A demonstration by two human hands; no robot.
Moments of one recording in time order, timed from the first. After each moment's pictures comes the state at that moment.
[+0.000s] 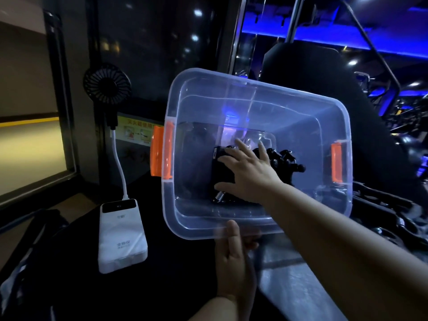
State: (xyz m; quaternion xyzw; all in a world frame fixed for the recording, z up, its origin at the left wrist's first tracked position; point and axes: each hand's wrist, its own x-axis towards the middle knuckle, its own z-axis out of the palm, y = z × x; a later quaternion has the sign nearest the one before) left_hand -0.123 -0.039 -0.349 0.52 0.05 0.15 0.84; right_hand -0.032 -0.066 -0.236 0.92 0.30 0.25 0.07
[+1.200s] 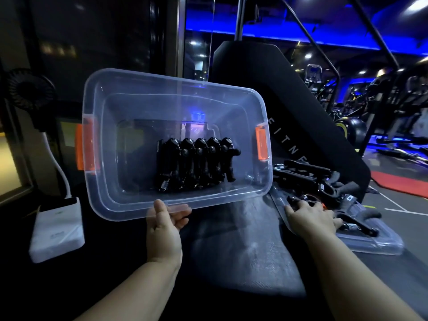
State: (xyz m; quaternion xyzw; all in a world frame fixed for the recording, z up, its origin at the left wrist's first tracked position) left_hand -0.156 -0.041 -0.346 0.49 0.07 0.29 0.82; right_hand -0.103 -0.331 -0.326 0.96 -0.28 0.08 -0.04
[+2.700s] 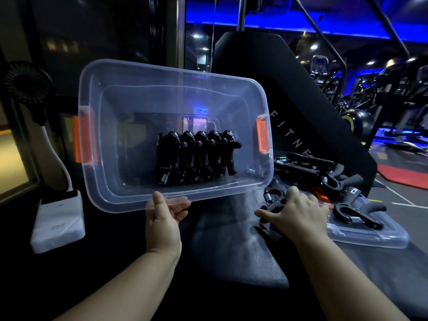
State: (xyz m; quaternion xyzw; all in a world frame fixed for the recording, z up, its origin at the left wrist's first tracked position) left_hand -0.159 -0.043 -0.341 0.48 0.07 0.29 0.83; right_hand -0.132 -0.295 -0.324 0.97 -0.15 0.21 -0.01
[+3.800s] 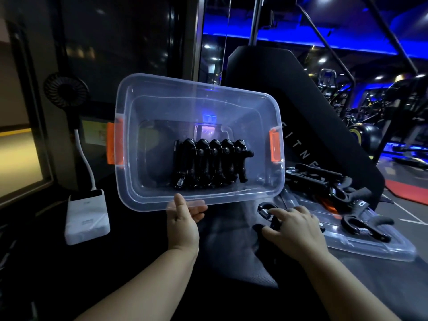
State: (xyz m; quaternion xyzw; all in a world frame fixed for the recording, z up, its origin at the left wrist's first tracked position) left_hand -0.156 -0.042 -0.343 0.49 0.09 0.28 0.82; right_hand -0.164 -0.261 -0.316 0.98 -0.01 0.18 -0.02
